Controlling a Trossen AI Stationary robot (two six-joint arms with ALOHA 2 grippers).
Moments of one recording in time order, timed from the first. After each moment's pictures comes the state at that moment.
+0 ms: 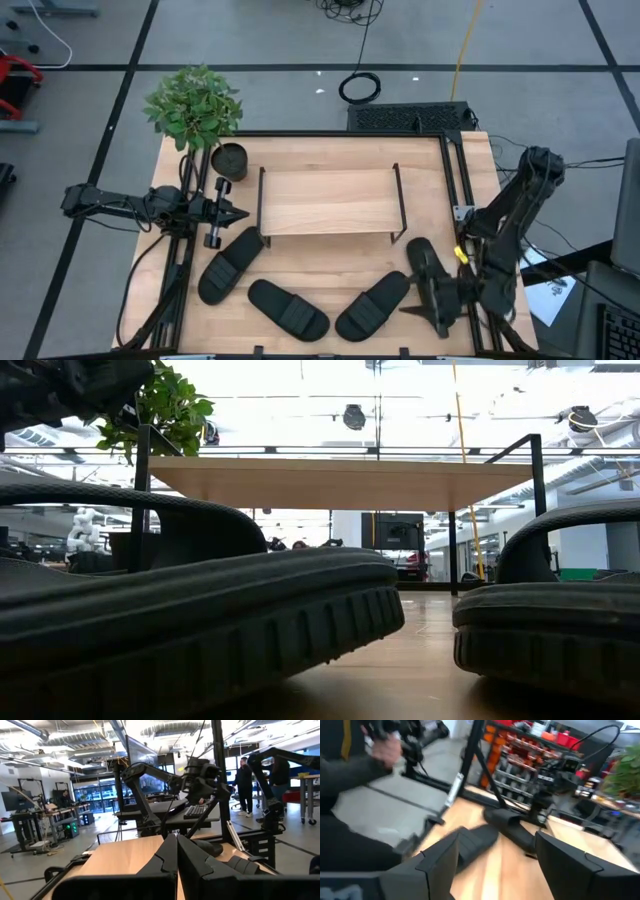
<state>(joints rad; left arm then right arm) -0.11 0.31 0.09 0.44 0.04 0.12 1.06 1.22 0.73 0.25 0.94 -0.09</state>
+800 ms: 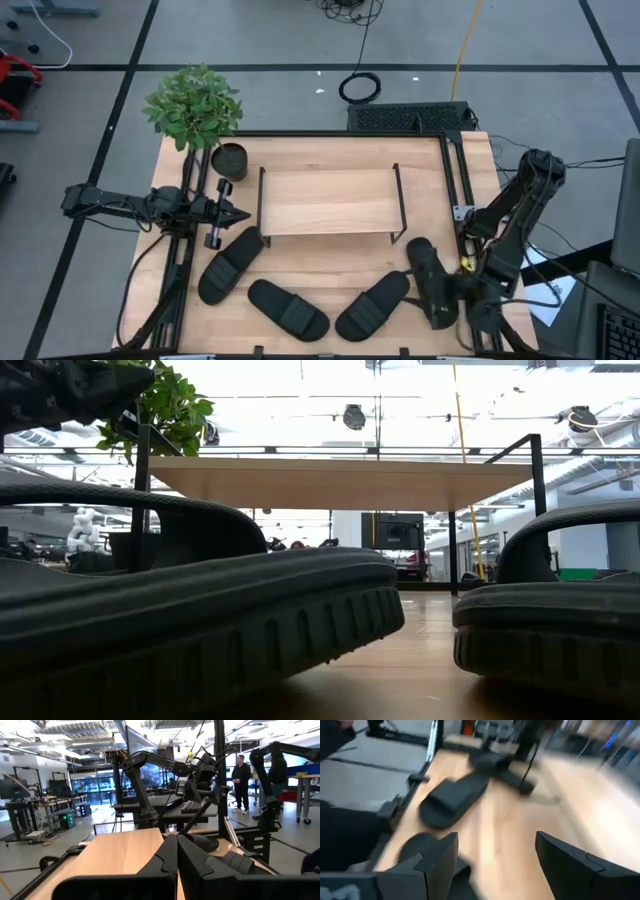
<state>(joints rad) -0.11 0.31 0.09 0.40 0.04 0.08 1.04 1.25 0.85 -0.34 0.93 0.51</state>
